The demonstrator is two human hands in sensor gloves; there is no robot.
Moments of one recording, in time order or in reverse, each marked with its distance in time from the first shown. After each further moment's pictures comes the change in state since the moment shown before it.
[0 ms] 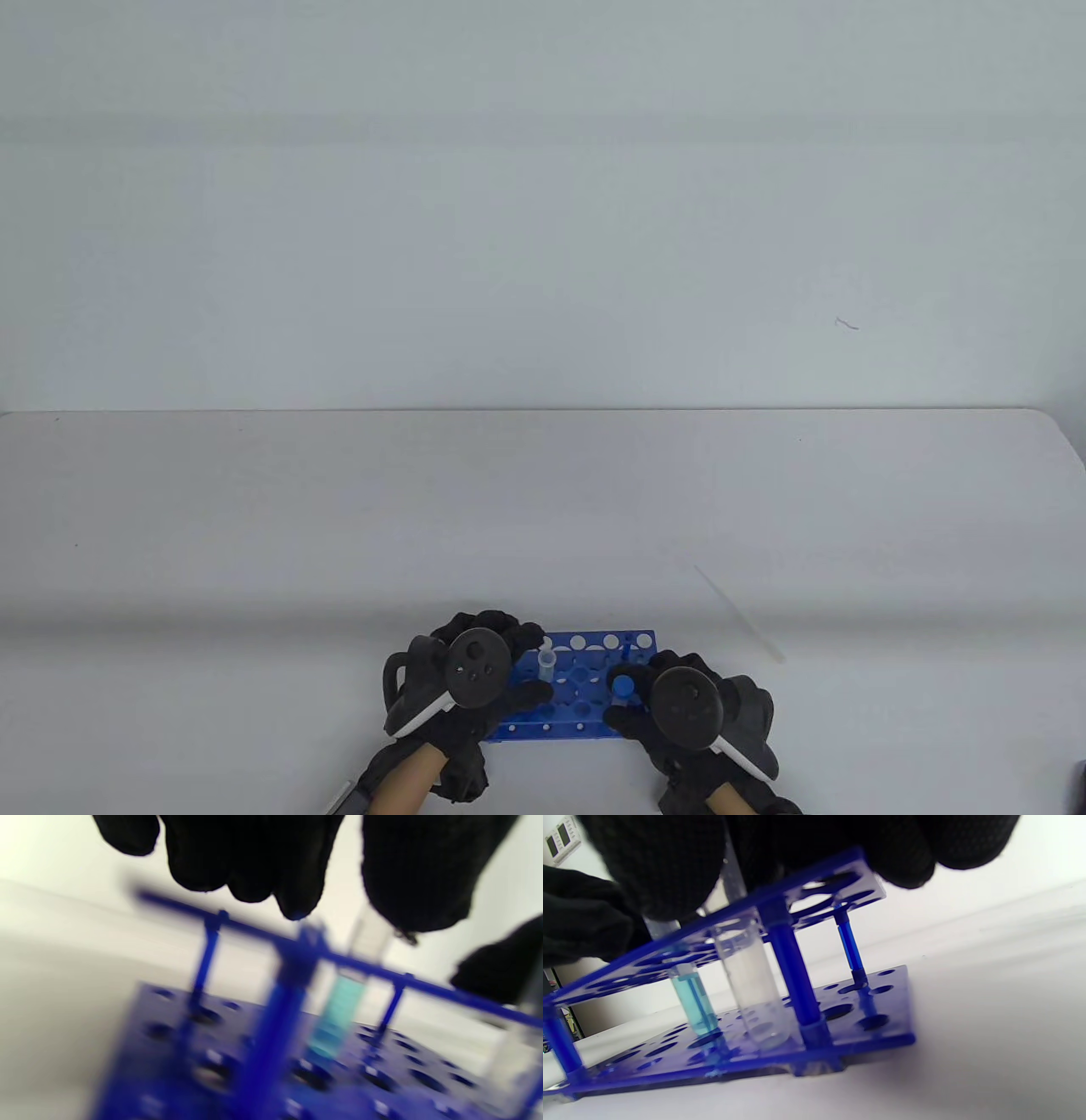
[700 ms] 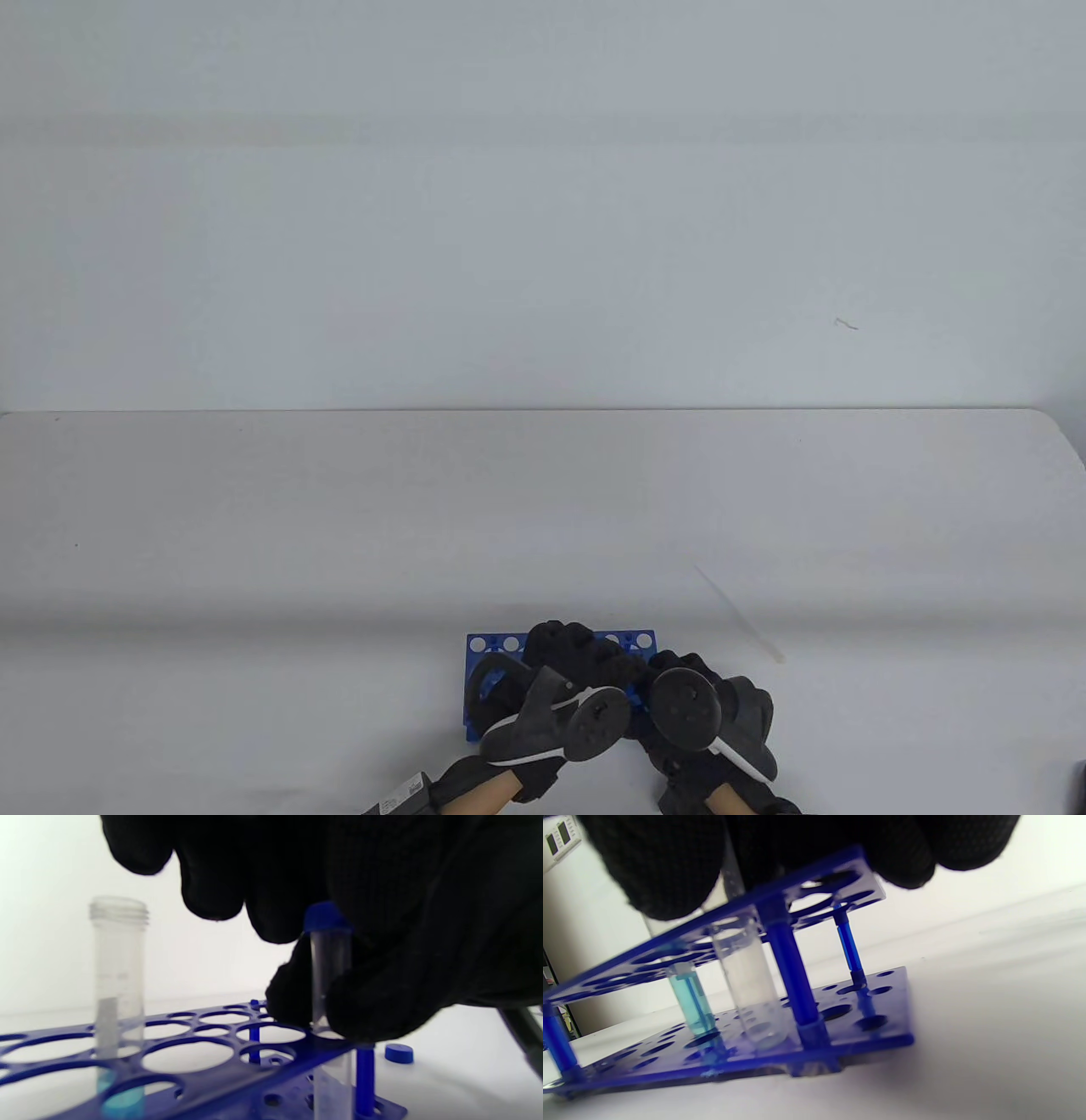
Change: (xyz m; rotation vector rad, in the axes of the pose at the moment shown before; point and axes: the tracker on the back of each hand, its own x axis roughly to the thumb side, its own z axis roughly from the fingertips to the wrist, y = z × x) left_hand 0.113 0.002 0.015 0.191 -0.371 -0.217; right_hand 0.001 0.000 0.000 -0.009 0.000 0.009
